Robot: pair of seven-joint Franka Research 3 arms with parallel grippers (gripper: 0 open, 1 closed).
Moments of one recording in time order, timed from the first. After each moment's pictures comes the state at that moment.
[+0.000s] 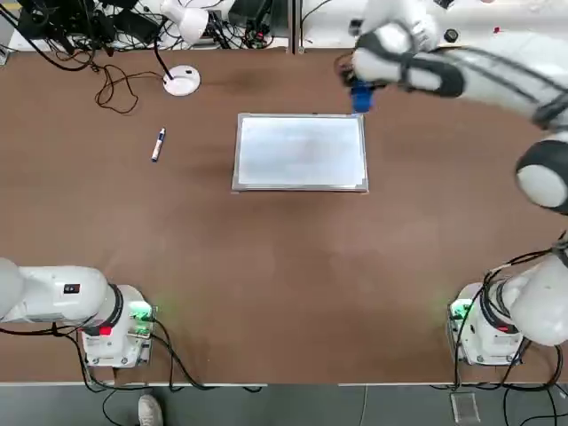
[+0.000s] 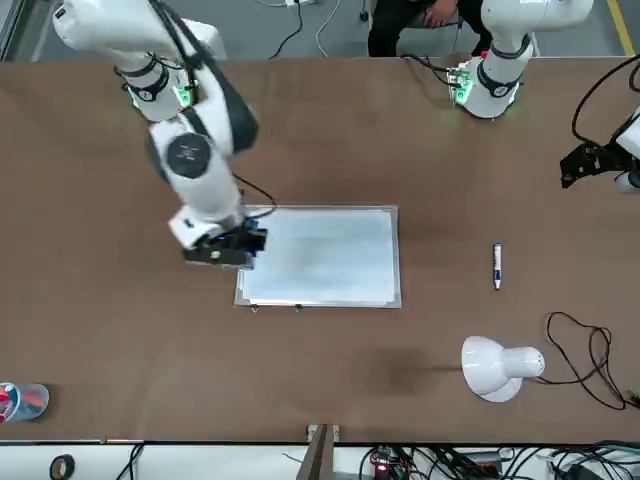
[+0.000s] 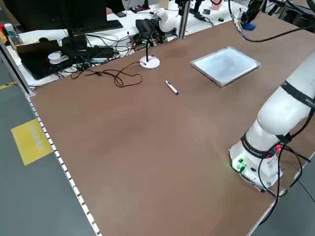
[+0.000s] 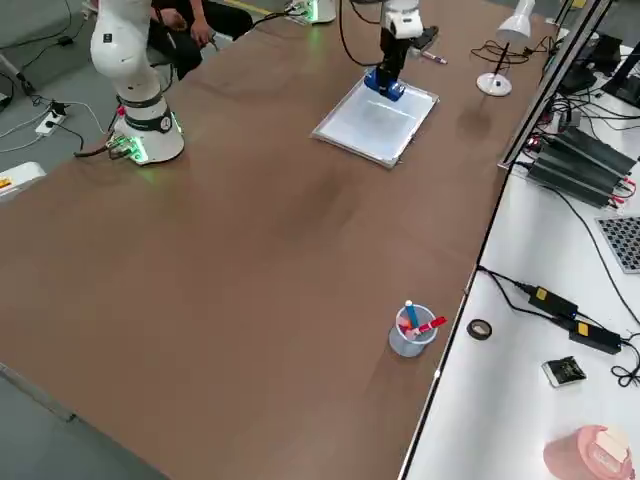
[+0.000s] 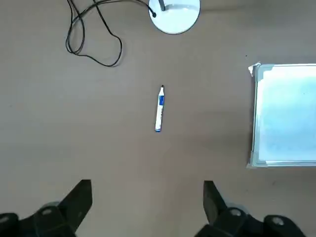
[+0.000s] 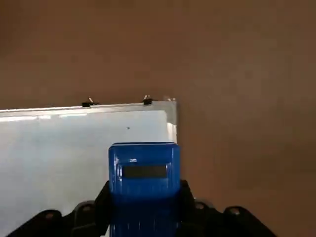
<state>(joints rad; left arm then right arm) 0.02 -0.08 -0.13 -1.74 0.02 1.68 -0.07 0.61 0.34 -0.14 -1.68 0.03 2.09 0.50</state>
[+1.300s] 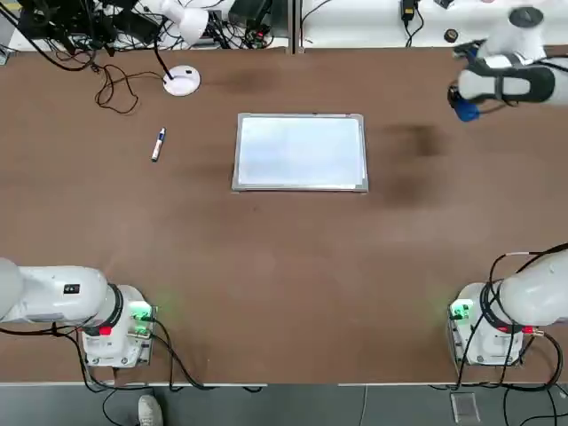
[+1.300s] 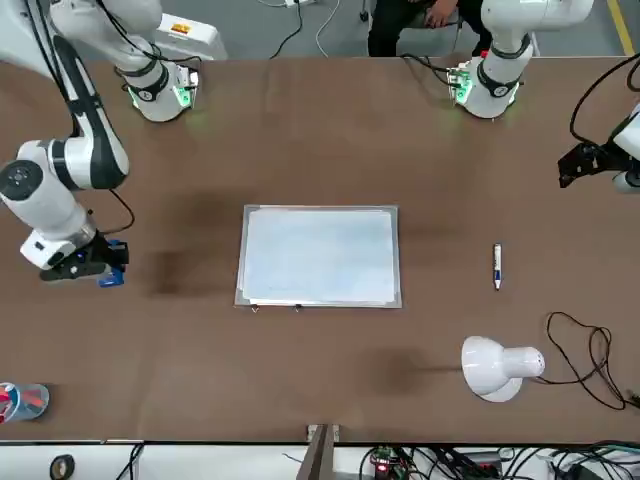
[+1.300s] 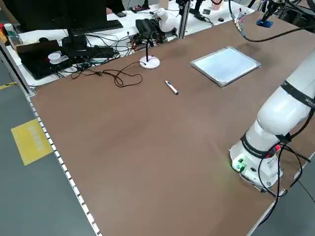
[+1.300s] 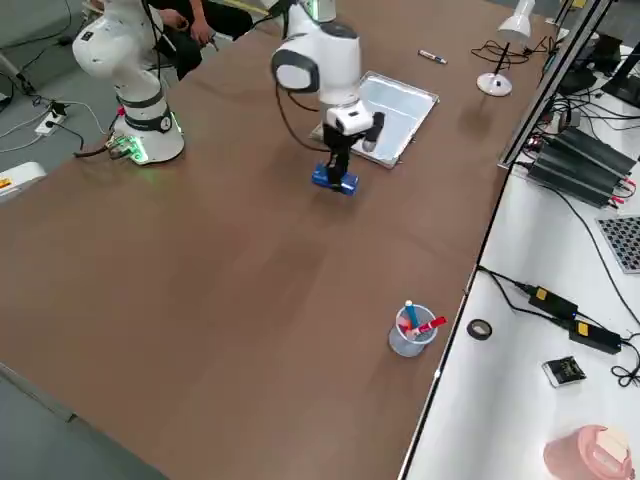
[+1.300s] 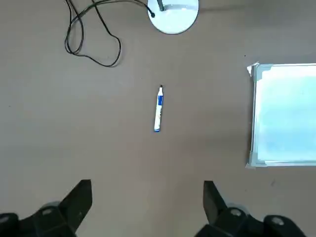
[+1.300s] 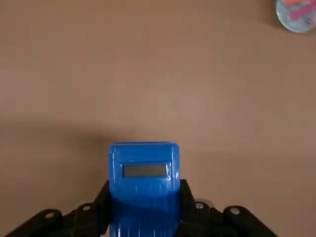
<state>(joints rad) 0.02 -0.08 -0.14 -1.74 0.02 1.68 -0.07 0.15 0.19 -0.14 -2.20 -0.12 2.57 -0.05</state>
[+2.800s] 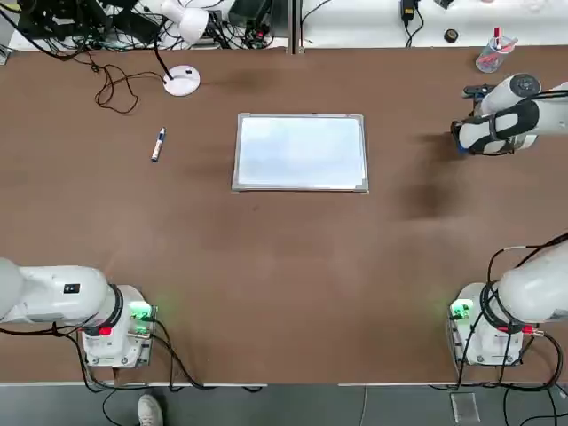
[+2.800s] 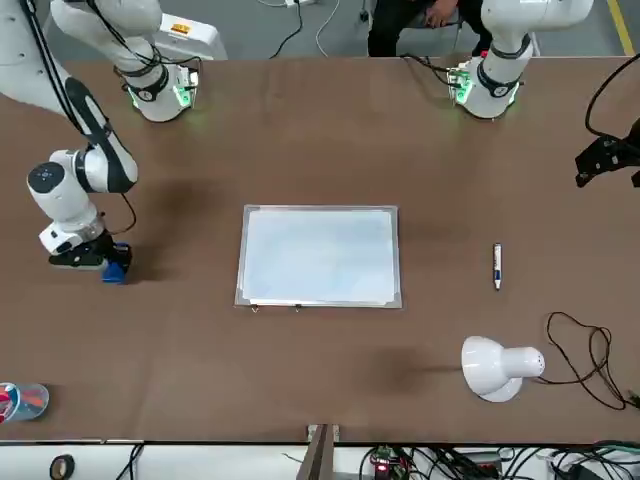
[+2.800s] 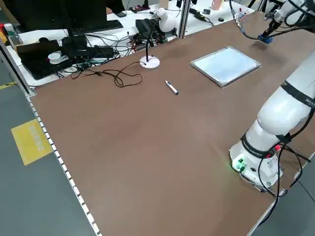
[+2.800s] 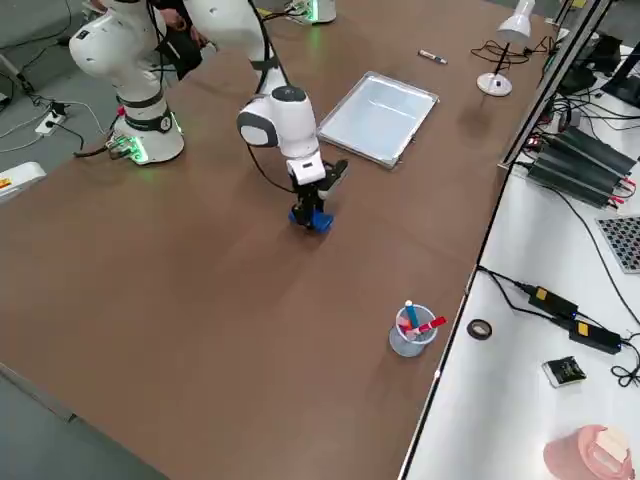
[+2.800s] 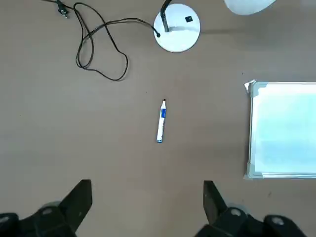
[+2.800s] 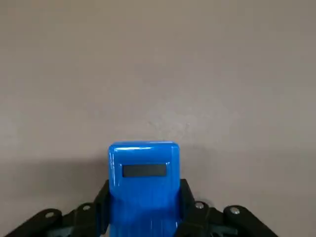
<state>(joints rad) 0.03 -0.08 -0.13 -1.68 0.02 1.68 -0.07 0.06 0.37 -0.13 -2.38 -0.12 3.02 0.06</state>
